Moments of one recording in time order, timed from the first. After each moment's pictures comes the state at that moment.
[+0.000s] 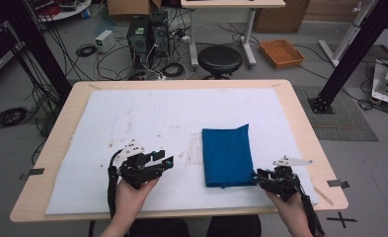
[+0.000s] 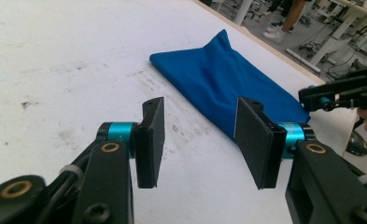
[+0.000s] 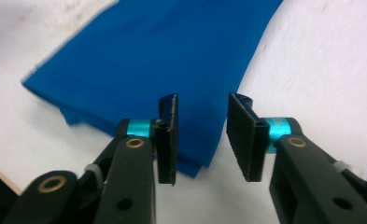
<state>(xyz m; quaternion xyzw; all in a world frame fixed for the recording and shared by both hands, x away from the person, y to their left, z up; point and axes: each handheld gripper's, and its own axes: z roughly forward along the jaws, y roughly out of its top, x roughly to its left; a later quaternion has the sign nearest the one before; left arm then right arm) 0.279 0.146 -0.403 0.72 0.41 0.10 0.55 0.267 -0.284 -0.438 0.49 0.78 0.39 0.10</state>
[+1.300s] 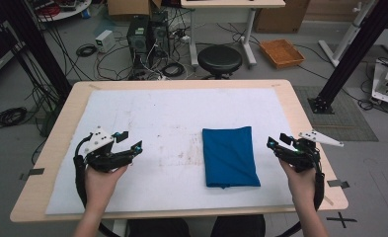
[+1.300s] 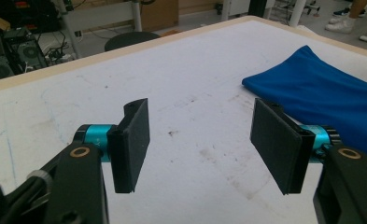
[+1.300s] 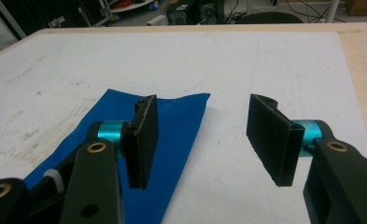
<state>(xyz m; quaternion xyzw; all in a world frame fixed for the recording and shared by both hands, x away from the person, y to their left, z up) 0.296 0.222 -0.377 0.72 0.38 0.26 0.52 0.307 -0.323 -0.385 0.51 0.68 0.48 0.23</state>
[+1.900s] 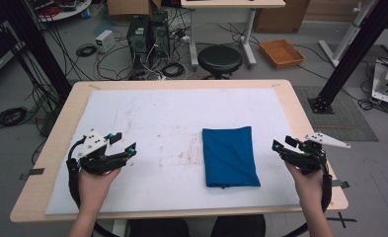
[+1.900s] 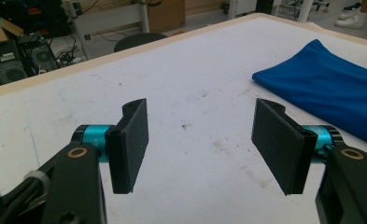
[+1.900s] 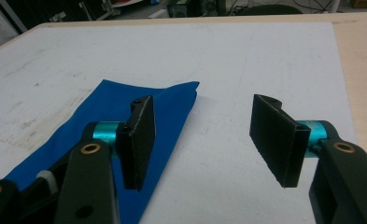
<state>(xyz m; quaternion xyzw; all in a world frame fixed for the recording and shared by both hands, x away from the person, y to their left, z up) 0.290 0.233 -0.379 0.72 0.38 0.27 0.51 0.305 -0.337 -0.387 0.51 0.68 0.48 0.22</state>
